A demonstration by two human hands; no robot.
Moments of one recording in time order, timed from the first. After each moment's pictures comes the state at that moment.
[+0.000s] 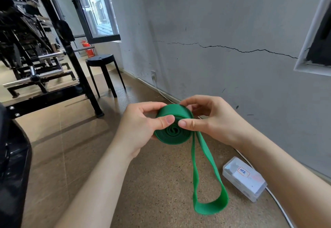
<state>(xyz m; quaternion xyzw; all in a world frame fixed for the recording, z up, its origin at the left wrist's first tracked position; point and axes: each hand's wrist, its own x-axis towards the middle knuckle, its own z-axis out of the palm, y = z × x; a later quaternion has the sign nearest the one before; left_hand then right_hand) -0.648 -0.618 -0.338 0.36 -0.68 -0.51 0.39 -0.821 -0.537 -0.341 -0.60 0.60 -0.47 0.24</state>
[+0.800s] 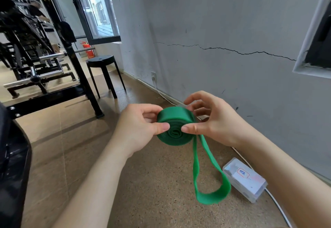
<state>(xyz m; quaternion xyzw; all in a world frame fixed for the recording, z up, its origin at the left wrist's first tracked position) -0.639 -0.617 -0.334 0.38 -0.74 -0.42 0.36 -0.824 -0.541 -0.348 -0.61 0.60 -0.48 0.19</state>
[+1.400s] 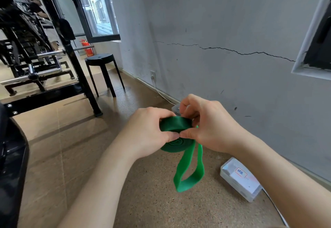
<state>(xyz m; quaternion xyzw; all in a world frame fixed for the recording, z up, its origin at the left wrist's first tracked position) -0.643 -0.606 -0.328 0.36 -0.89 -0.20 0.21 -0.808 -0.537 -0.341 -0.67 0.64 -0.35 0.08</state>
